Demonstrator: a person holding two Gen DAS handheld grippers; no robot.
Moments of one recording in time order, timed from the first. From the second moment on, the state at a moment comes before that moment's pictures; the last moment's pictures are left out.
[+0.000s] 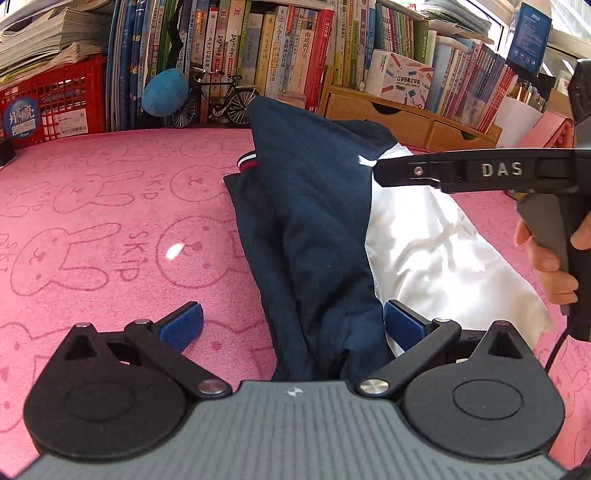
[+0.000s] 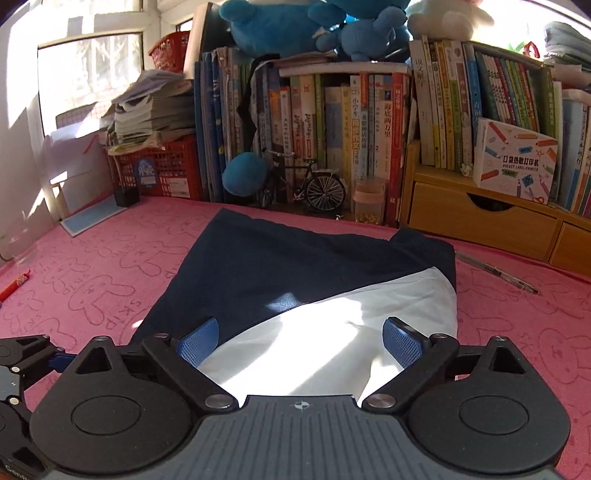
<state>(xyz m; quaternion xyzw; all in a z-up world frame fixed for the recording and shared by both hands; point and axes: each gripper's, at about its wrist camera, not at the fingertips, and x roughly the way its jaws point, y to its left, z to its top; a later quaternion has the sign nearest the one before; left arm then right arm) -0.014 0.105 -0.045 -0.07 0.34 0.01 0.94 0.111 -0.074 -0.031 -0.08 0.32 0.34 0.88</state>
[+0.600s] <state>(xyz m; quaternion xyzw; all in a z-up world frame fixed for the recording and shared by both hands) -0.029 0.101 -0.053 -0.05 0.32 0.00 0.95 0.139 0.000 -0.068 -0.13 0.30 0.33 0.89</state>
